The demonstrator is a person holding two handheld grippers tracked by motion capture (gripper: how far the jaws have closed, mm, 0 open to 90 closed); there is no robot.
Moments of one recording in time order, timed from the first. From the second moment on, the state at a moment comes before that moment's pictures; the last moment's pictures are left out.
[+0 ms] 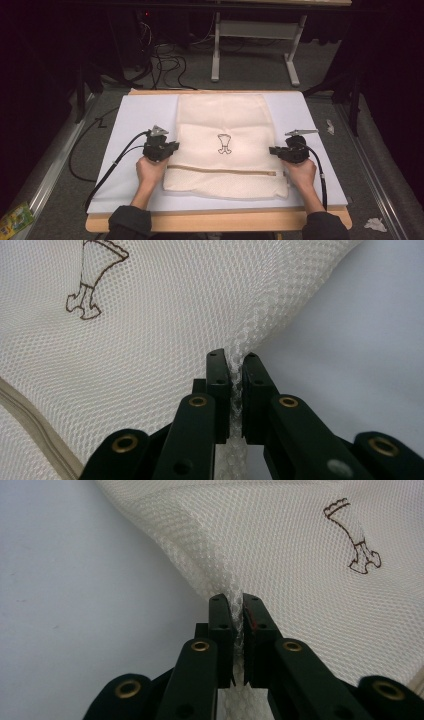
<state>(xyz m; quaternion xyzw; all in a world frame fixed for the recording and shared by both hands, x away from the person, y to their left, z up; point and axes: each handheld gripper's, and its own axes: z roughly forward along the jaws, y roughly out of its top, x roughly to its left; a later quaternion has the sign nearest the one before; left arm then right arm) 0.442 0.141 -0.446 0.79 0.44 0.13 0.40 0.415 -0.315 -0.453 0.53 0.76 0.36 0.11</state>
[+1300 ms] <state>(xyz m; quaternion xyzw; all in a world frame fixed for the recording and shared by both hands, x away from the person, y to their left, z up) 0.418 0.153 -0.462 0.78 0.43 0.20 0.41 0.412 -0.298 -0.459 0.53 0.74 0.37 0.16</state>
